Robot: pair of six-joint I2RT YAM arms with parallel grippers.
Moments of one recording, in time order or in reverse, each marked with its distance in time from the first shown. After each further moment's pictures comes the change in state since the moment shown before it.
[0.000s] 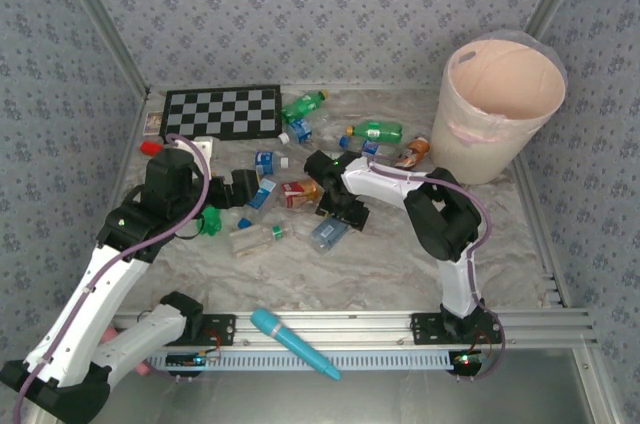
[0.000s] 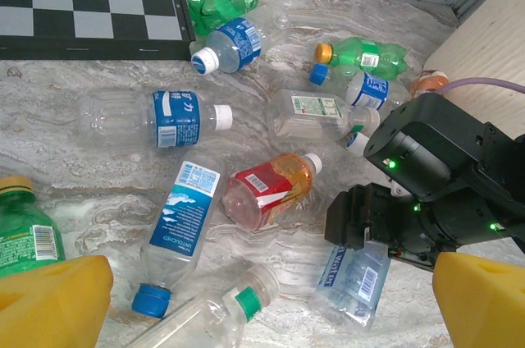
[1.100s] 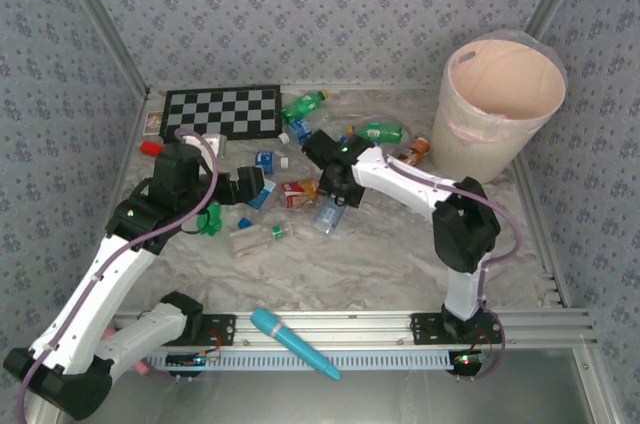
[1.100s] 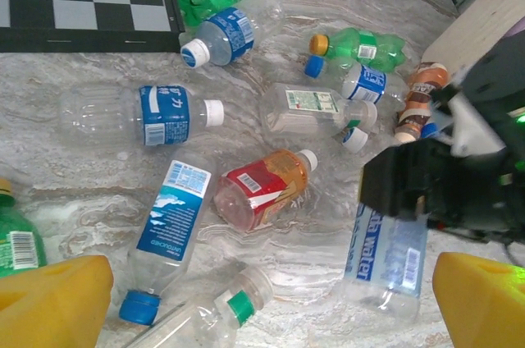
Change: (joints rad) left arm 0.000 0.062 0.000 0.035 0.031 -0.003; right arm 0.004 -0.155 0.128 -0.070 0.146 -0.064
